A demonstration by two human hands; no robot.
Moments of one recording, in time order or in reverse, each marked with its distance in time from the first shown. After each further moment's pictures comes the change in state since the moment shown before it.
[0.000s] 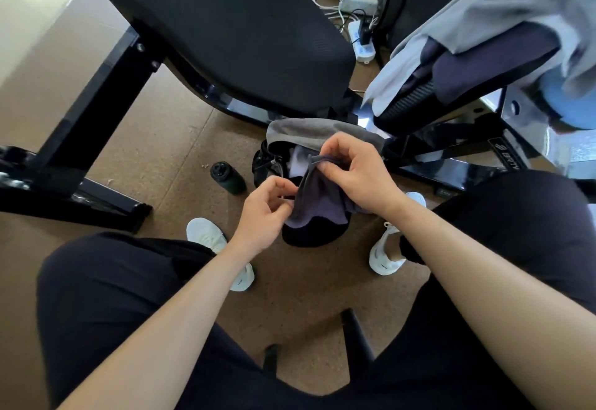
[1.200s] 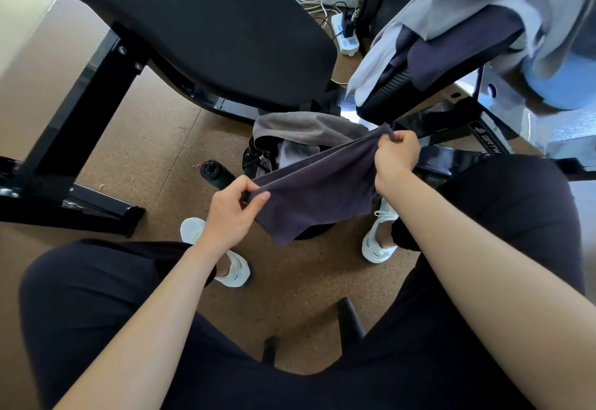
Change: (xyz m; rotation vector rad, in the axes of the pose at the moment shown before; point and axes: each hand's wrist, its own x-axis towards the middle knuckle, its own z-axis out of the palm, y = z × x) left_hand -0.008 -0.013 -0.027 0.331 0.062 0.092; right_hand 0.007 0.061 -0.031 0.238 0.912 0.785
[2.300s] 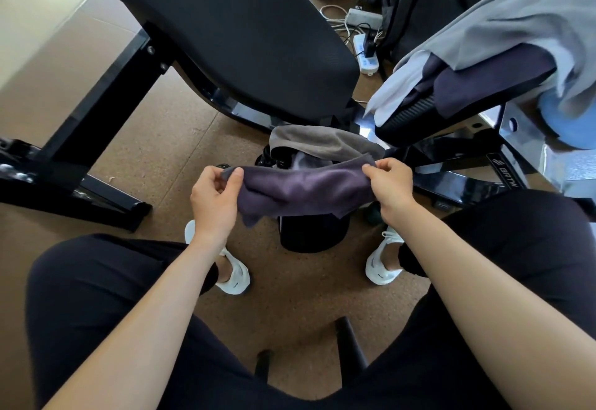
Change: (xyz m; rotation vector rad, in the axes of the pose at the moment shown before) left_hand 0.014 0.014 -0.027 -0.235 0.478 -0.321; right_hand -0.014 0.009 0.011 -0.195 -0.353 -0.071
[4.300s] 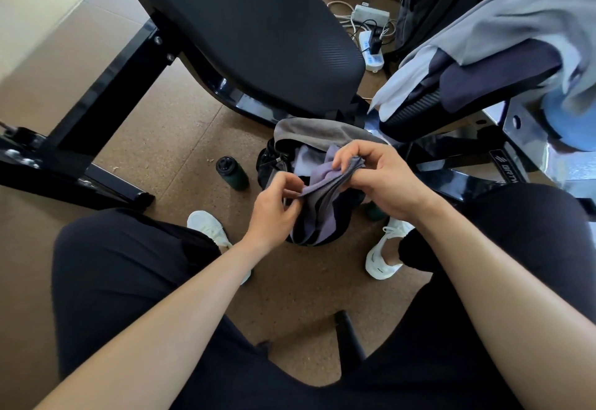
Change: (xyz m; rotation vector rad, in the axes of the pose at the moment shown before) left_hand -0.038 -0.019 0.049 0.085 -0.445 0.305; right_hand -0.060 -0.046 -0.021 0.204 -0.853 -0.400
